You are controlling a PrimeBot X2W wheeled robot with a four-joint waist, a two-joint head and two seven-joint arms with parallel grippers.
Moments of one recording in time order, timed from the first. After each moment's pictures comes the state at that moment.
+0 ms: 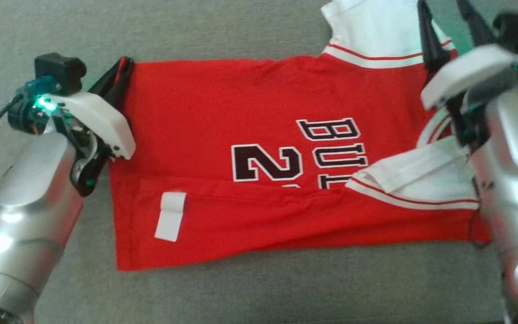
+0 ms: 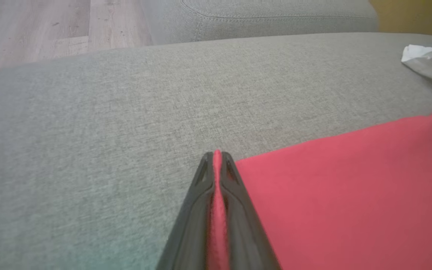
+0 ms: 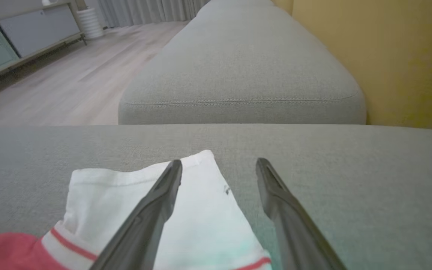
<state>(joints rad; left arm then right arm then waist) -0.87 0.38 -0.70 0.73 -0.74 -0.13 0.05 -0.81 -0.18 0.17 0.69 0.26 0.13 -0.05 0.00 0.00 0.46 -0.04</state>
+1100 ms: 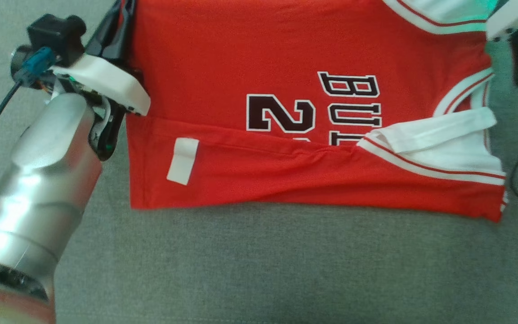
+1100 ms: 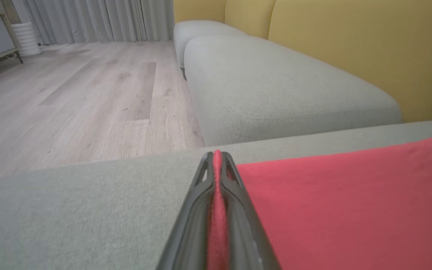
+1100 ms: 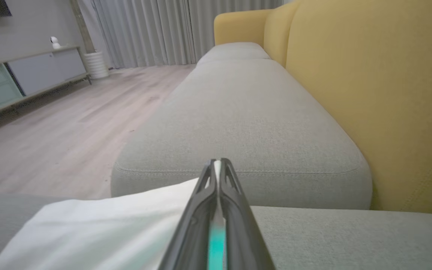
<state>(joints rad) -1.03 0.28 -0.77 0.88 -0.75 -0.10 -0.25 -1.12 -0.28 0.12 1.04 0.23 0.13 -0.22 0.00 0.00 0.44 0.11</state>
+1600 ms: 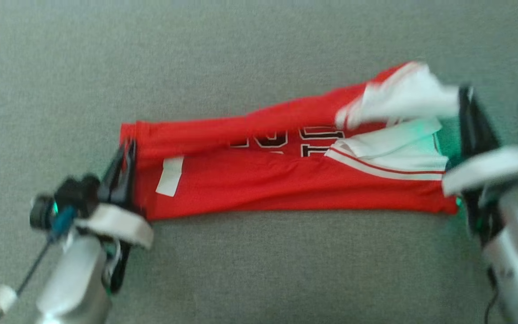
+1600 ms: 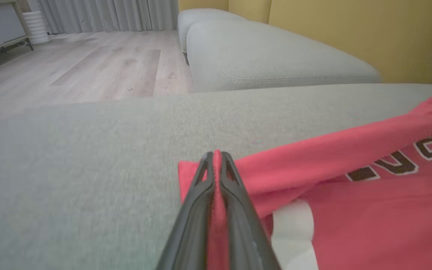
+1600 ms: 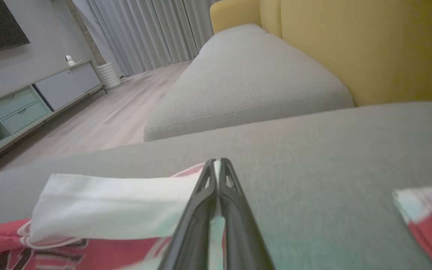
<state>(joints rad) -0.42 0.28 -0.41 0.54 -0.42 -0.04 -0.26 -0.47 -0.29 0.22 0.58 0.54 0.13 -0.25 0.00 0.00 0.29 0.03</state>
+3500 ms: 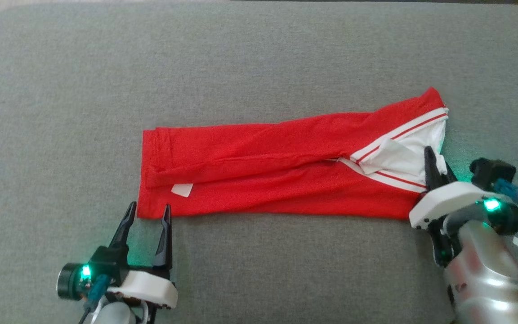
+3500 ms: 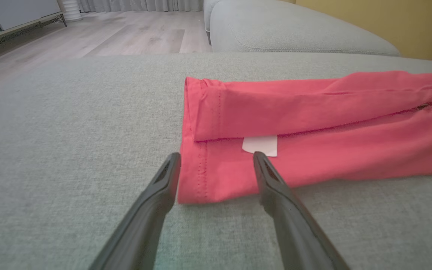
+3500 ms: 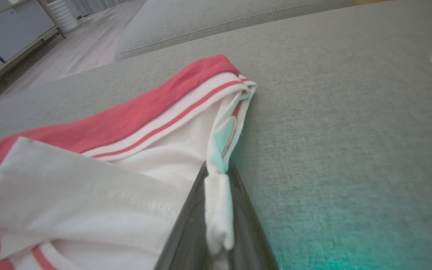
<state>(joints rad) -0.12 0.05 -0.13 0.45 -0.09 -0.07 -0.26 -0.48 -0.08 -0.06 0.91 0.19 0.13 -0.19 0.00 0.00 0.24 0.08</state>
